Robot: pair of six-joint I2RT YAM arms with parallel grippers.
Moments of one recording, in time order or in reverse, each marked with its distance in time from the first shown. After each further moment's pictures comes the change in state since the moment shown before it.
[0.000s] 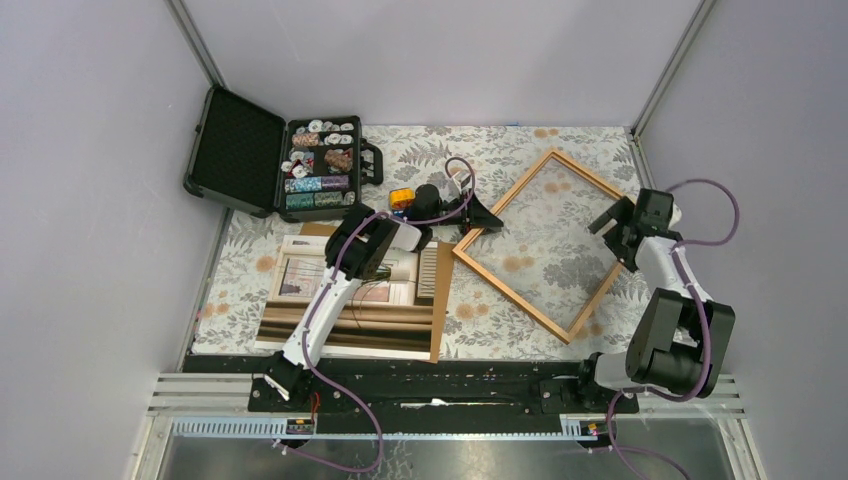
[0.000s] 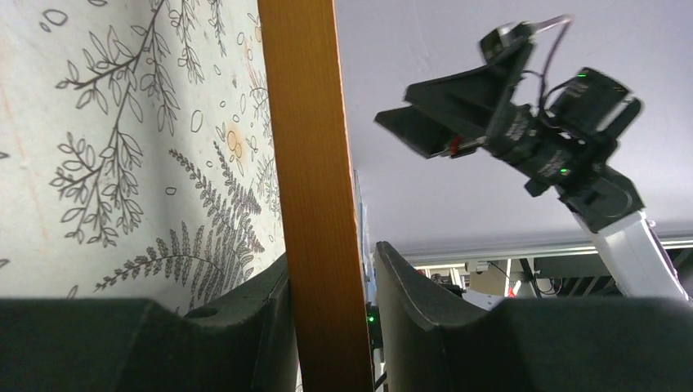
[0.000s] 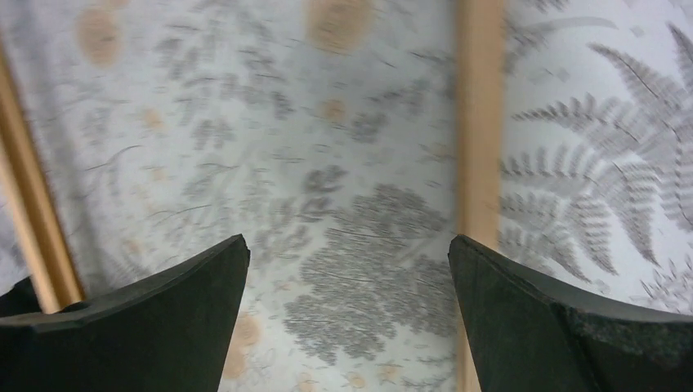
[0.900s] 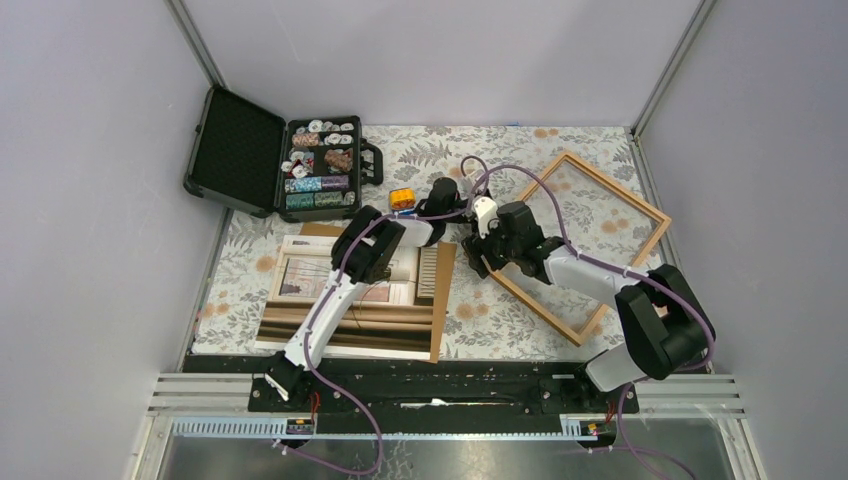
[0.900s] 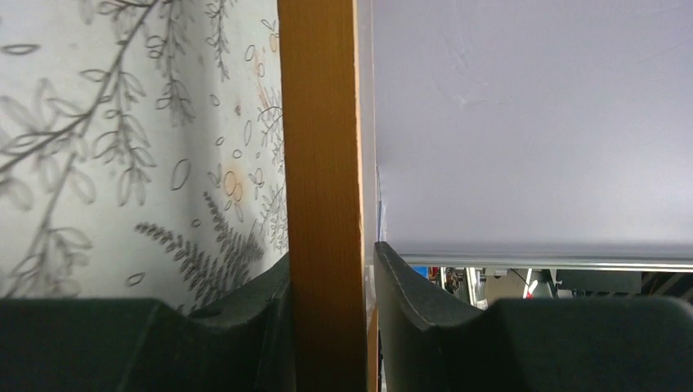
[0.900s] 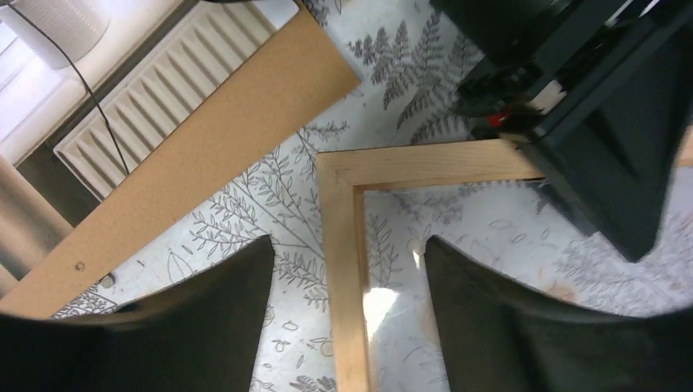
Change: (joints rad) left arm -0.061 0.013 0.153 -0.290 -0.020 0.117; right arm 0.806 0.123 -0.095 0.318 -0.182 -0.729
